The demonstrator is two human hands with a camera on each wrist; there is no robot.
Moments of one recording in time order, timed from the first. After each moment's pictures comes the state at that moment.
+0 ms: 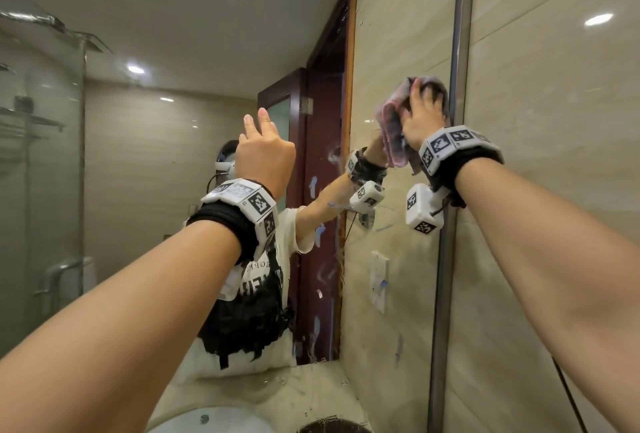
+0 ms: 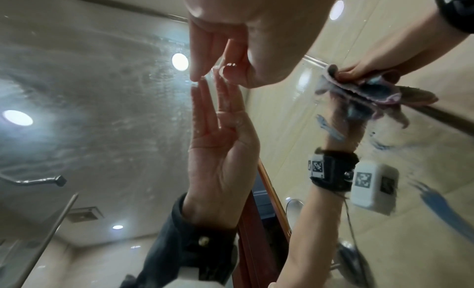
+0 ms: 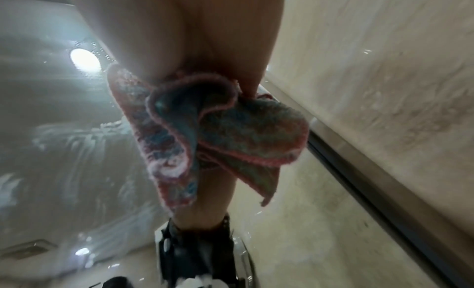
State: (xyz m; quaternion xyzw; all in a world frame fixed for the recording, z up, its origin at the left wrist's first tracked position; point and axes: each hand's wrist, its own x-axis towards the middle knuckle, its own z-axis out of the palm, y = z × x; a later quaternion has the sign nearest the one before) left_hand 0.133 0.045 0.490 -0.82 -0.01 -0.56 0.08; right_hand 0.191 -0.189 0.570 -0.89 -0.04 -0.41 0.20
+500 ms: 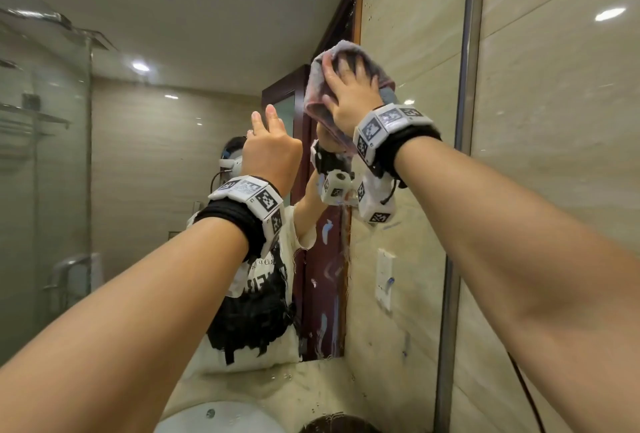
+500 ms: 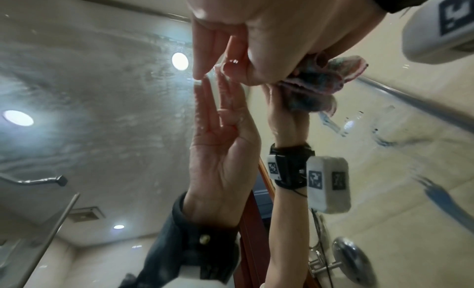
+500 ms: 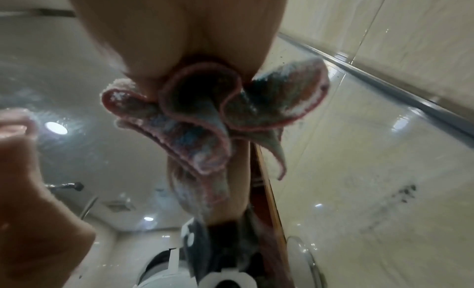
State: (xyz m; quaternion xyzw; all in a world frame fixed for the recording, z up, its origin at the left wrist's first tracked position) left_hand 0.130 0.045 0.489 -0.84 -0.02 -0.53 0.09; right_hand 0.165 -0.086 0.583 -0.88 -0.21 -0.44 0.02
